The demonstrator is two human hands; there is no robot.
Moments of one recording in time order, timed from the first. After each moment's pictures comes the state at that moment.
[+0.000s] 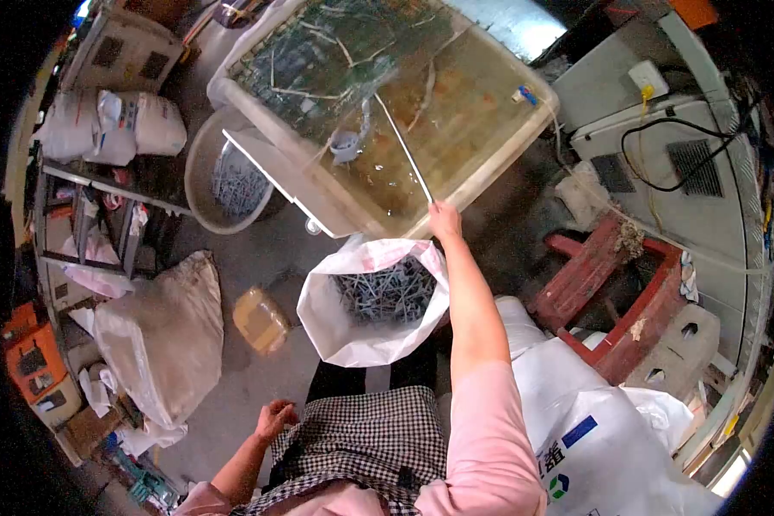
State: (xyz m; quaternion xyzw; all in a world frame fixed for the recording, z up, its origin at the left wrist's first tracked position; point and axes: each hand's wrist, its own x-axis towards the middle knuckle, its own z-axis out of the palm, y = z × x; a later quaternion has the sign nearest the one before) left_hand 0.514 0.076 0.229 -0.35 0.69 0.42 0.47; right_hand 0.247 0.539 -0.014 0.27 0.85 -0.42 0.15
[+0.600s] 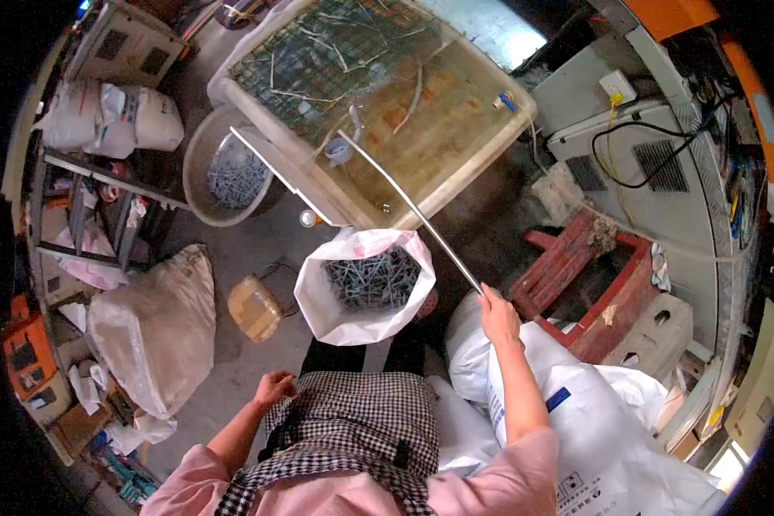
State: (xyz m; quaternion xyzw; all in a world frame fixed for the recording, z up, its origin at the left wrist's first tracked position) left_hand 0.497 0.083 0.228 -0.26 0.71 0.41 0.50; right_hand 0.442 0.604 0.213 0.27 0.90 -0.27 0.22
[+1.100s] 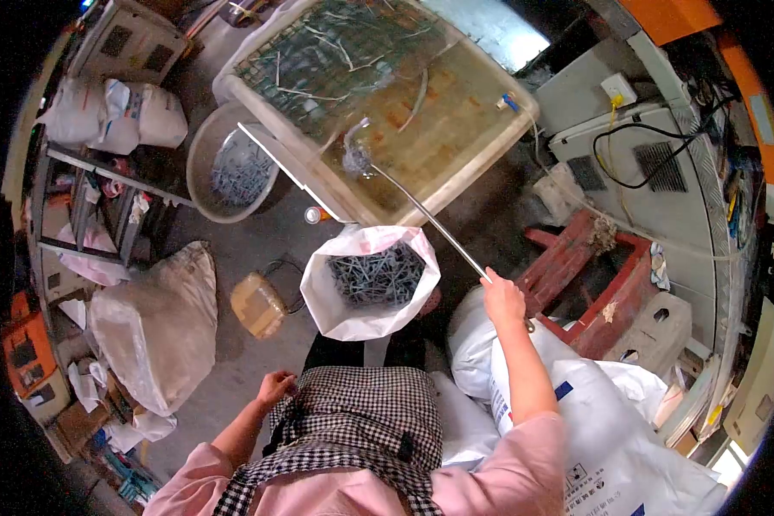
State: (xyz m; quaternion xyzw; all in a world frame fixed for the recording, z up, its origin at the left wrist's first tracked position) left_hand 0.507 0.071 0.234 -0.30 0.69 0.42 0.50; right_hand 0.402 0.594 0.234 0.23 0.93 -0.10 0.28
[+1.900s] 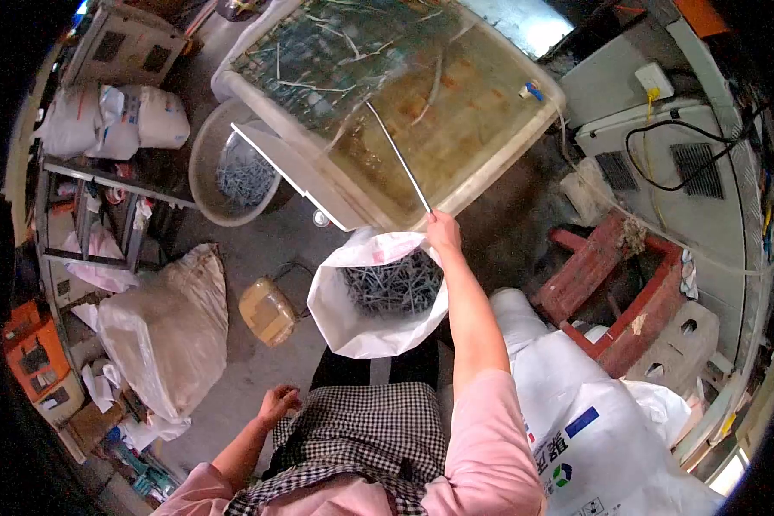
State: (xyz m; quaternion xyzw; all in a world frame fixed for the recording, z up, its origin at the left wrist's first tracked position) left_hand 0.506 0.048 0.215 -0.32 0.69 0.40 0.50; right_hand 0.271 0.500 0.020 0.31 0.83 -0.44 0.14
